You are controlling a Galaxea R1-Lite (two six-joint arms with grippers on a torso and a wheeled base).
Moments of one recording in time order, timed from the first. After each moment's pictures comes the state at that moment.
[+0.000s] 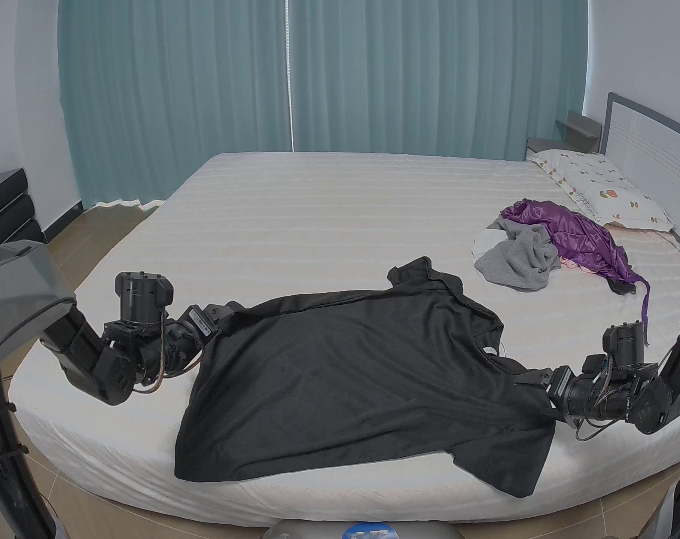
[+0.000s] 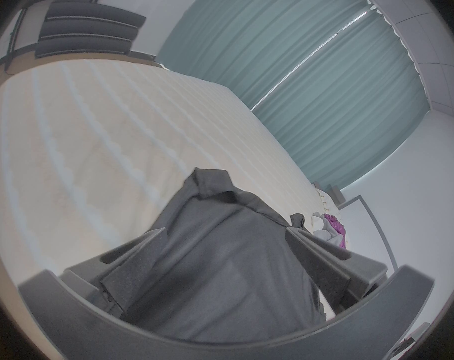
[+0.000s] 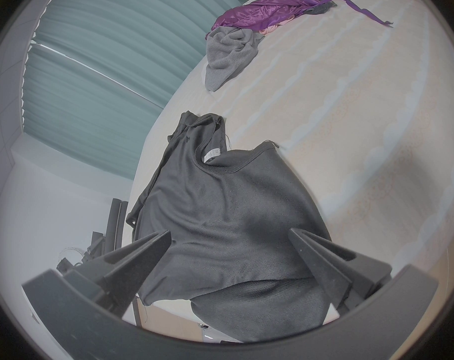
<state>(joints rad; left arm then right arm) -0.19 2.07 -0.73 -0.81 -0.01 -0.87 0.05 1.99 -0.31 -0.92 0.32 0.76</state>
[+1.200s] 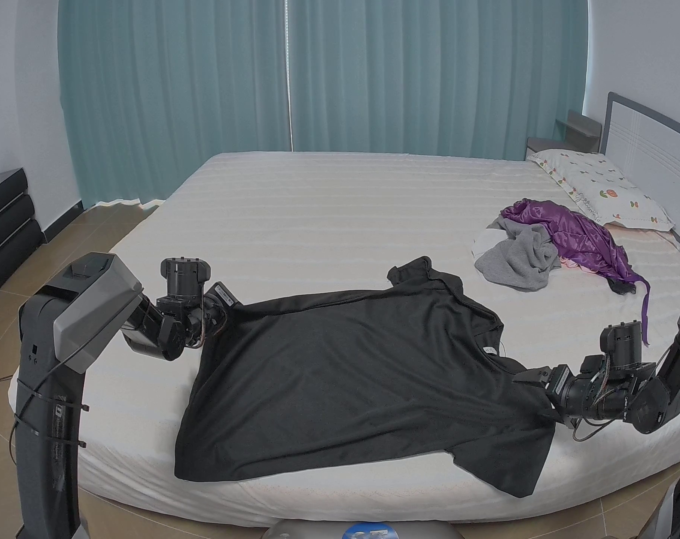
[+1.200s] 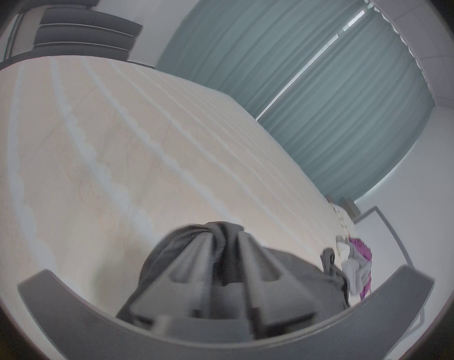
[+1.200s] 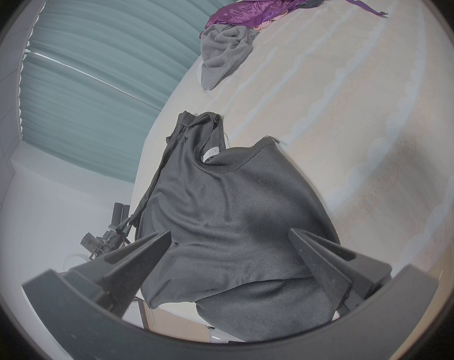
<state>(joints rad) -0.13 2.51 -1.38 -0.66 0.05 -0.82 0.06 2.00 -0.32 -0.92 0.32 0.81</state>
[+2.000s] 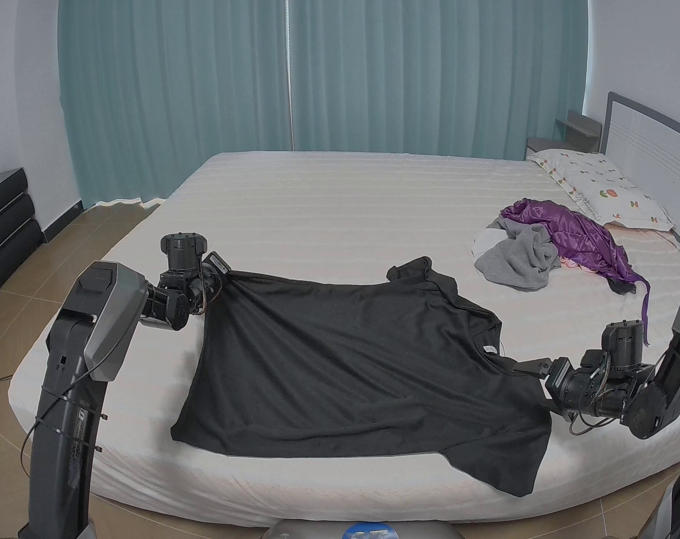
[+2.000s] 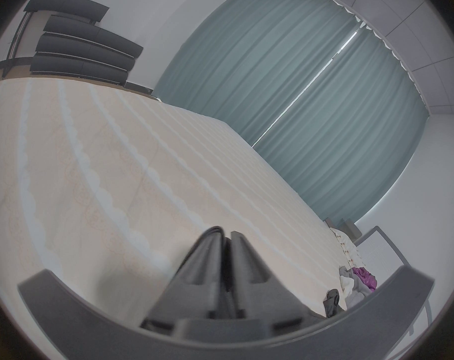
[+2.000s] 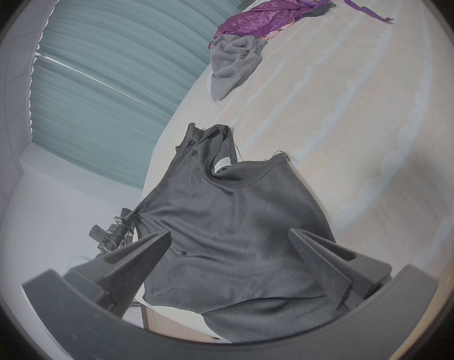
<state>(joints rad) -0.07 2.71 -1.89 -0.49 0.09 -0.78 0.06 2.03 -0.30 -1.08 0.31 0.84</state>
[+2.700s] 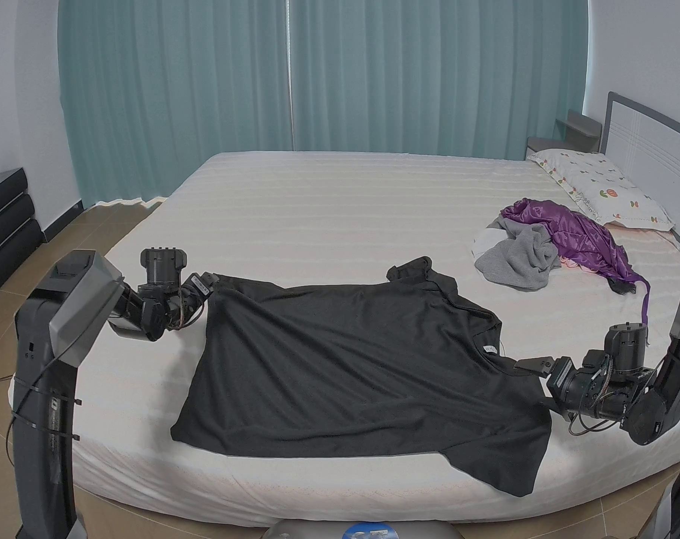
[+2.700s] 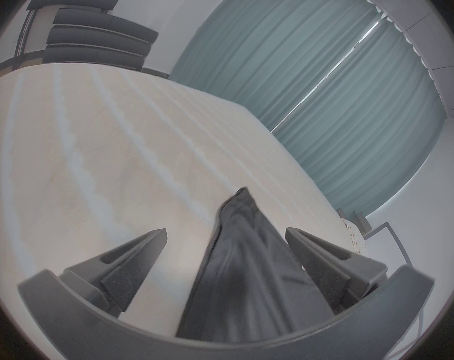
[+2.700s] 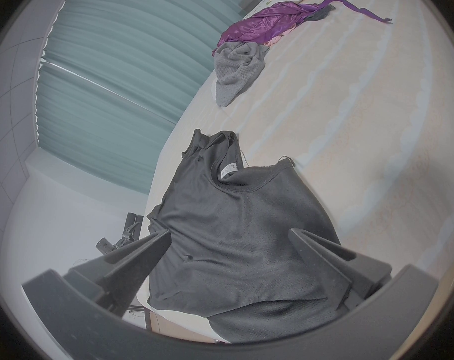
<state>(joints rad) -0.03 2.56 -1.56 -0.51 0.03 -0.81 0.06 2.05 -0.26 -1.19 0.31 0.86</state>
